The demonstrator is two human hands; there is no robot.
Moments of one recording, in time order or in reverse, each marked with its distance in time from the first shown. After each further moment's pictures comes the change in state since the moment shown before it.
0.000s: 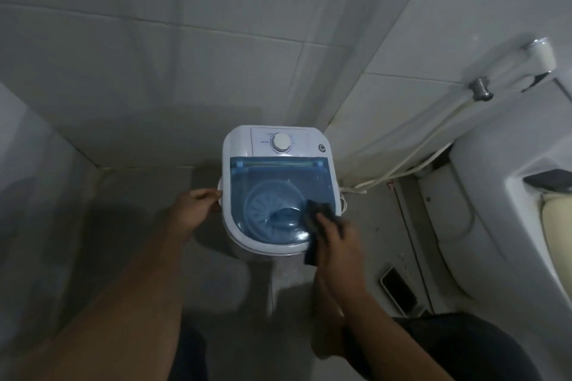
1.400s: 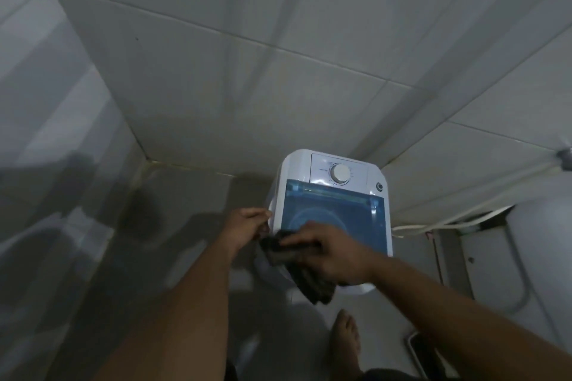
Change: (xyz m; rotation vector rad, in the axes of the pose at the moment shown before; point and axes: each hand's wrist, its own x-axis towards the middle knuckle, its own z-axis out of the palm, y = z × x) left_hand -0.003 0.000 -0.001 -0.184 -0.053 -0.072; right_hand 0.104 -0.131 -0.003 0.056 -0.945 -0.549
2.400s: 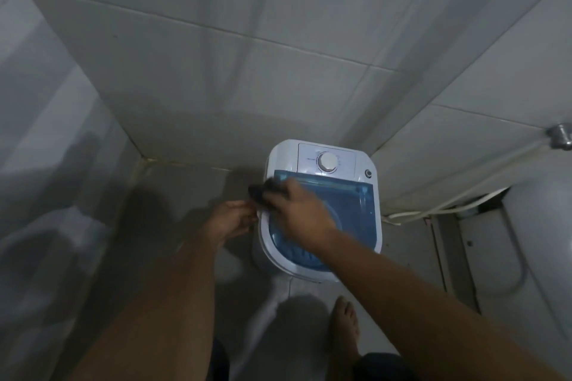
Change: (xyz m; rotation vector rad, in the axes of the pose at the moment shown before) left_hand -0.006 0.005 0.000 -0.073 -0.032 -0.101; right_hand 0.053 0.012 0.028 -0.335 0.444 0.004
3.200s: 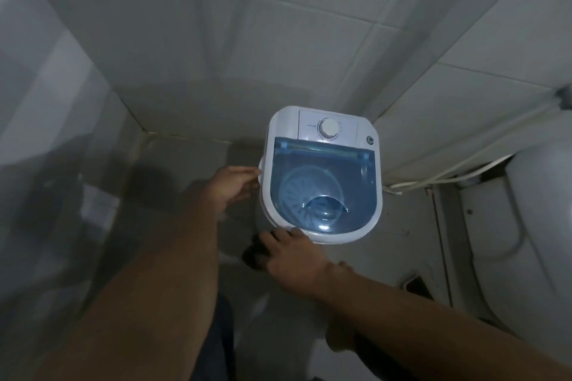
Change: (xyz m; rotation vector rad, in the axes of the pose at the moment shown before) left_hand -0.004 0.001 -0.002 0.098 0.003 0.025; right_hand -0.107 -0.051 0.036 -0.374 -0.365 -0.358
